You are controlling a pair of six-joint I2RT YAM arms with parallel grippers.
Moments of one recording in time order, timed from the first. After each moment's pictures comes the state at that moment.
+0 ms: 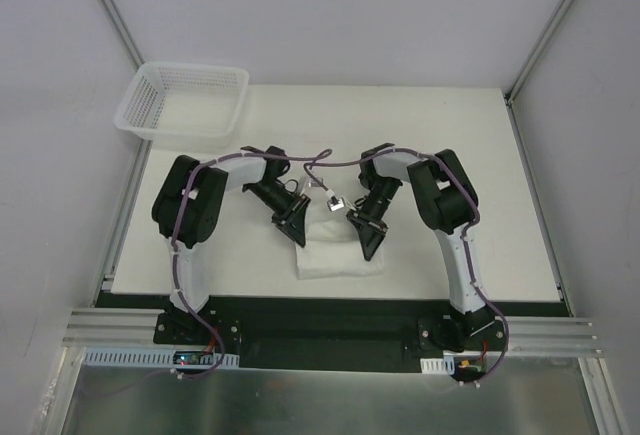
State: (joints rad) left arm -0.45 2.04 1.24 -0.95 1.01 0.38; right arm 0.51 2.28 1.53 -1.51 -0.81 -1.23
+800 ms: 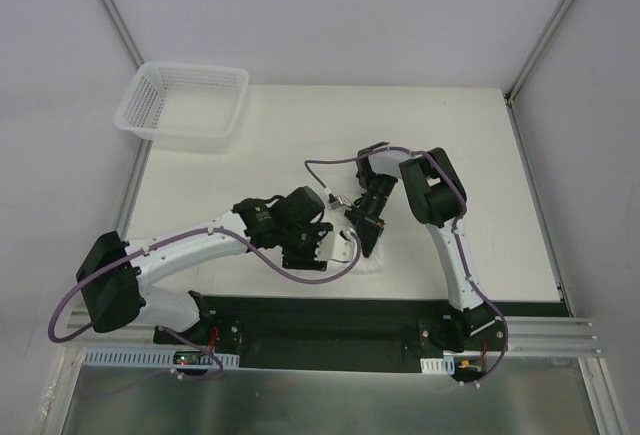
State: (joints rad) left arm -0.95 1.32 0.99 -0.76 0.30 0.70; right arm 0.49 2.45 1.70 -1.62 -0.79 -0.95
